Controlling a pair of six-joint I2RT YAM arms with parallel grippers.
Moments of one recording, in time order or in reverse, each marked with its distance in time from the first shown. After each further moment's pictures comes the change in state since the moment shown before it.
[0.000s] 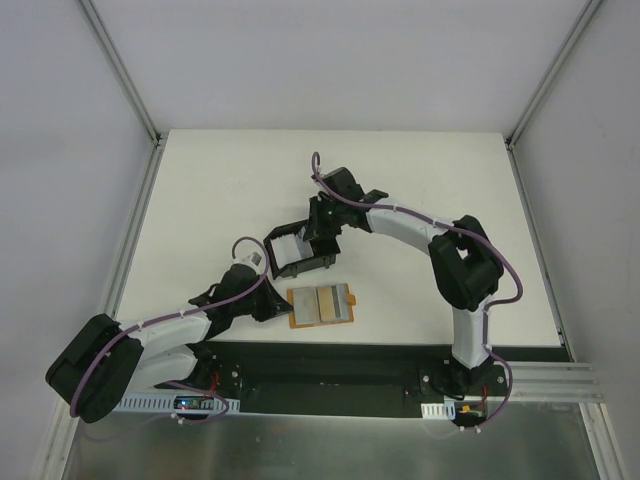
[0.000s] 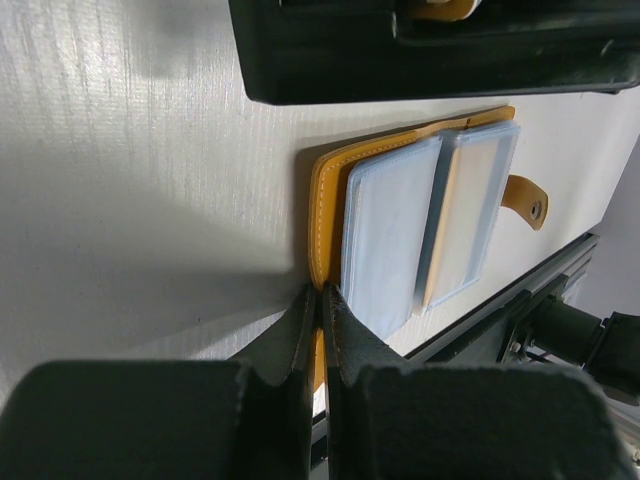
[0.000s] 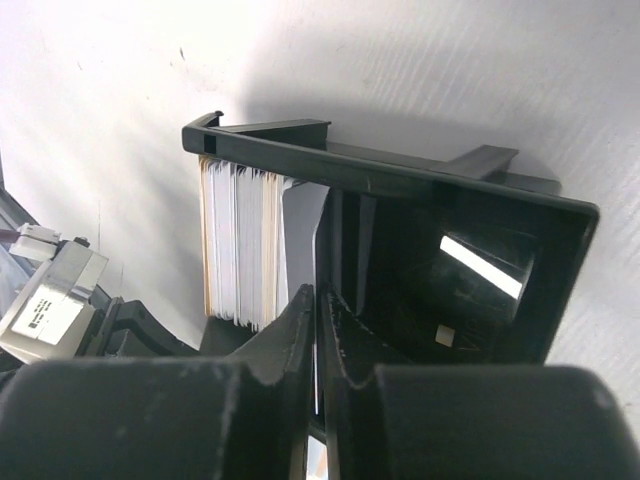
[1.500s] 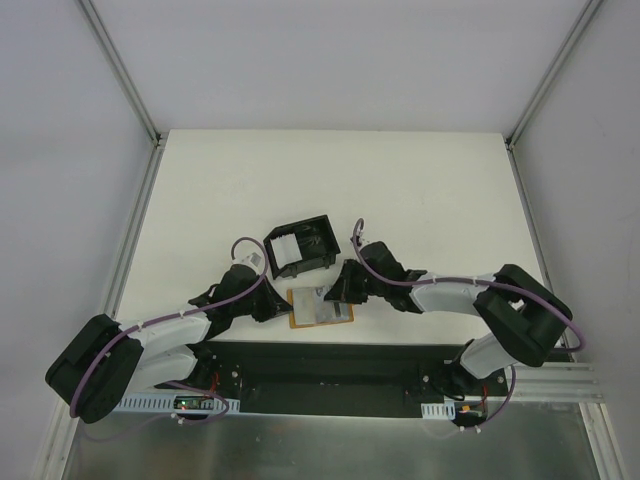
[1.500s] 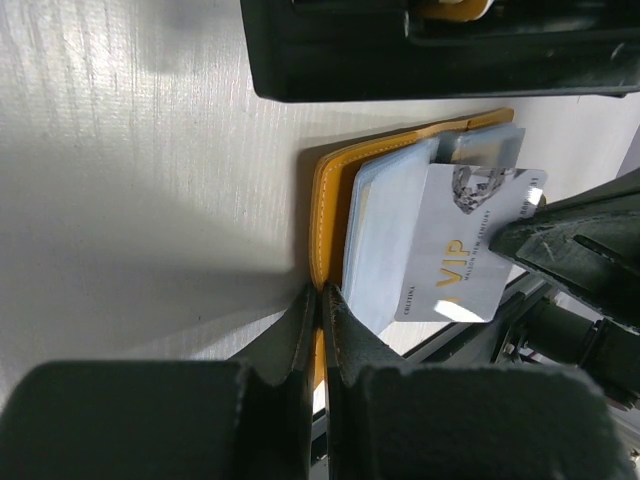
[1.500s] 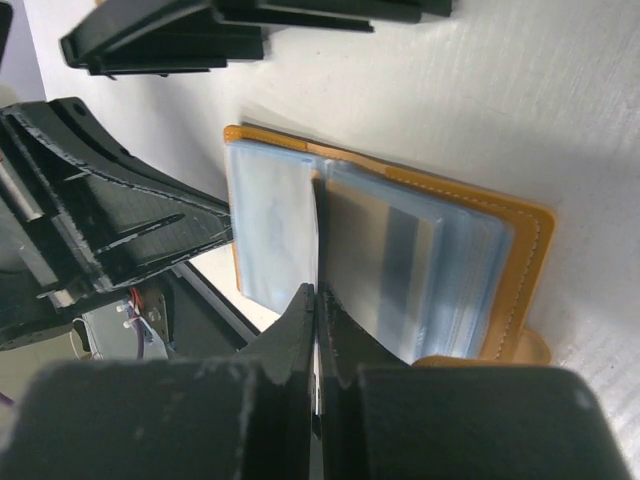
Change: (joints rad) left arm 0.000 -0.008 -0.003 0.000 0.005 -0.020; right arm 0.133 -0.478 -0.884 0.562 0.062 0.370
